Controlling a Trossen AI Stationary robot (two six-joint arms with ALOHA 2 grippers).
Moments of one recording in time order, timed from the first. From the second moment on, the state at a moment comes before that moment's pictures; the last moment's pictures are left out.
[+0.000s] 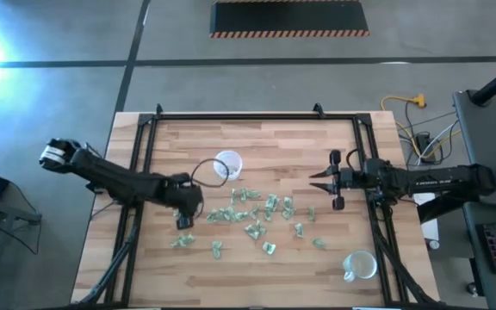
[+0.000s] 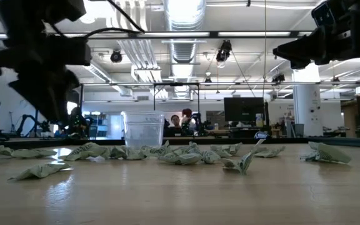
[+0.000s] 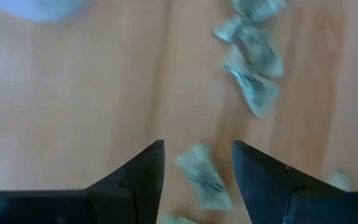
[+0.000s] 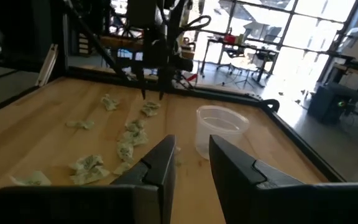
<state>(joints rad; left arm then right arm) -0.26 1.20 0.67 -0.66 -0.18 -0.41 -0.06 0.53 0.11 0.35 -0.06 -0.14</state>
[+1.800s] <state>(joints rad) 0.05 1.33 0.76 -0.13 -0.56 0.35 -0.06 0.76 0.18 0.35 -0.08 -0.14</state>
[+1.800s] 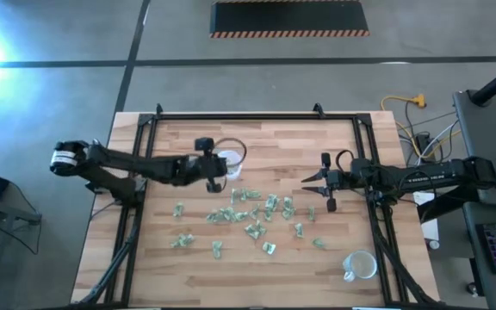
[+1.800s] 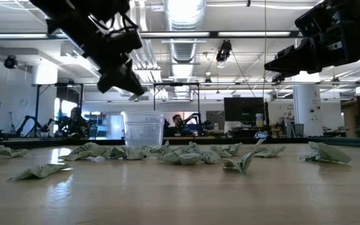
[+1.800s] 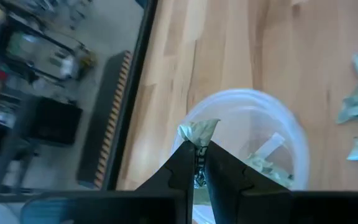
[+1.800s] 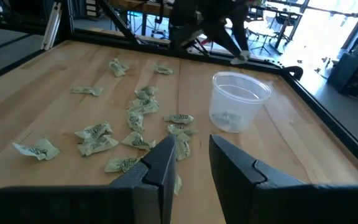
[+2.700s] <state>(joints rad) 0.13 1.33 0.76 -0.12 -0.34 0.35 -0.06 0.97 0.28 0.31 -0.08 -0.14</state>
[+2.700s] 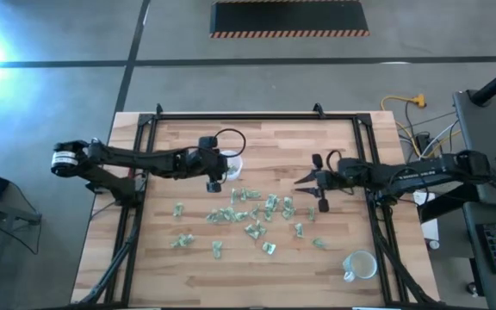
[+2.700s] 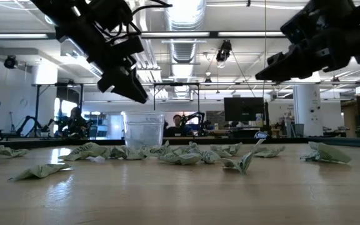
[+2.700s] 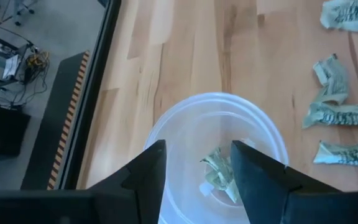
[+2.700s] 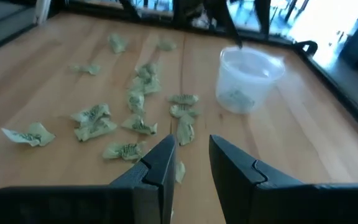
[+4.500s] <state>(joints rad) -0.01 1.18 0.71 -0.17 -0.35 0.29 0.03 1.56 0.75 -0.01 -0.04 -0.28</state>
